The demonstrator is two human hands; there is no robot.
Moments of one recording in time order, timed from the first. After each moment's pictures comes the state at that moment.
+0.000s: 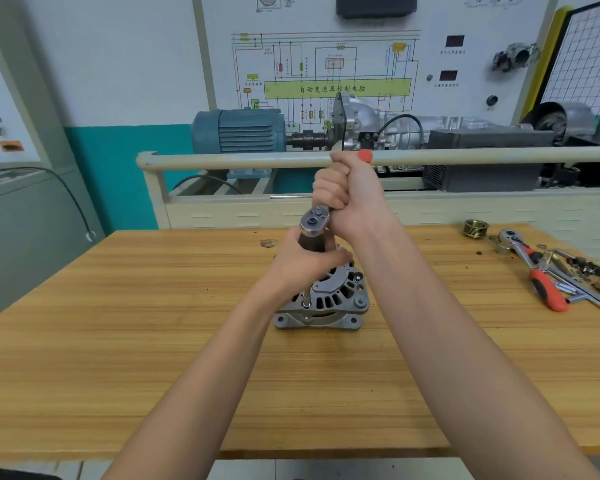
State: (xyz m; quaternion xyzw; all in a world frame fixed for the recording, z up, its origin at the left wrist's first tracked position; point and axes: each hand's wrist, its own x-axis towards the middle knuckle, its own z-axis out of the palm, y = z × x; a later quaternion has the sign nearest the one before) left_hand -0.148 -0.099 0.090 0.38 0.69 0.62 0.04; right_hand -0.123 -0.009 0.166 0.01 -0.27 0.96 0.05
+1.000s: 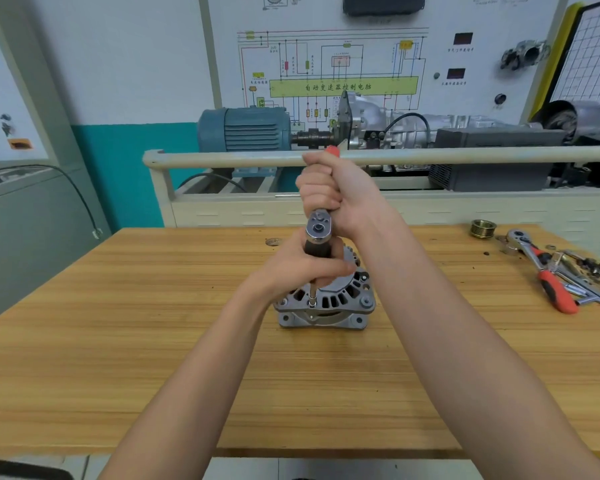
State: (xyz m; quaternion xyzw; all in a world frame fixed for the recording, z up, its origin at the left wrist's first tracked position) left_hand -0.151 -0.115 0.094 0.48 0.67 0.55 0.13; right_hand -0.130 -0.013 0.169 0.03 -0.31 0.95 -0.08
